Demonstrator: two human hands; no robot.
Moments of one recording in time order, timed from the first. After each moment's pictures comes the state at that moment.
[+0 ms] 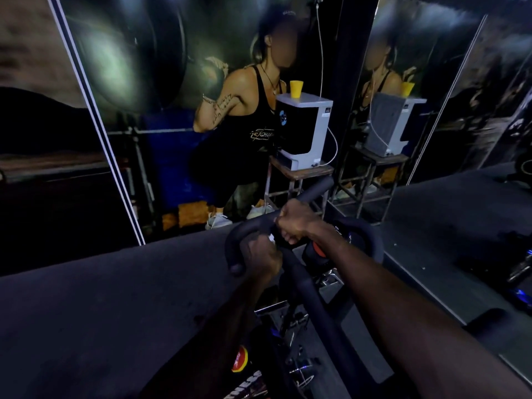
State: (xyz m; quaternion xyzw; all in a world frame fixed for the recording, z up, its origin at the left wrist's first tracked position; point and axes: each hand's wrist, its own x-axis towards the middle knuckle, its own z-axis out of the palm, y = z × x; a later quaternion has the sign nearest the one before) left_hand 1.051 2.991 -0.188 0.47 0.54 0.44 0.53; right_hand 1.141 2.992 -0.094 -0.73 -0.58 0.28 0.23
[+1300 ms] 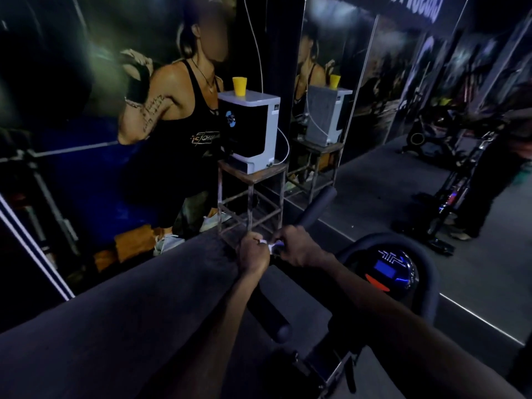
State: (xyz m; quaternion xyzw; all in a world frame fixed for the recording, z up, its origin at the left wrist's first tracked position) left_hand 1.012 3.131 -0.178 0.65 0.51 0.34 0.46; right_hand 1.114 3.066 -0.138 -0.78 -0.58 0.14 0.18
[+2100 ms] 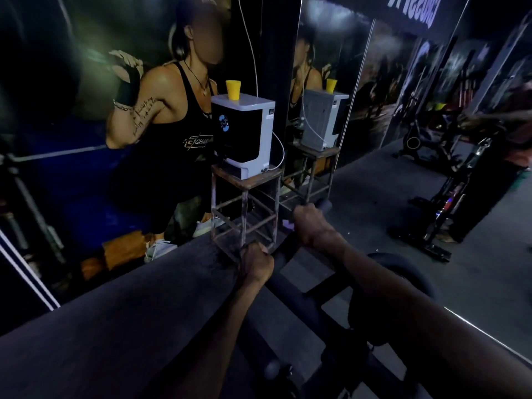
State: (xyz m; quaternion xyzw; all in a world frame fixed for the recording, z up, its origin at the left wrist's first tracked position) left_hand 1.056 3.150 -0.184 0.72 0.53 0.22 0.39; right_hand 1.181 3.101 -0.097 -0.82 -0.56 -0.02 0.08
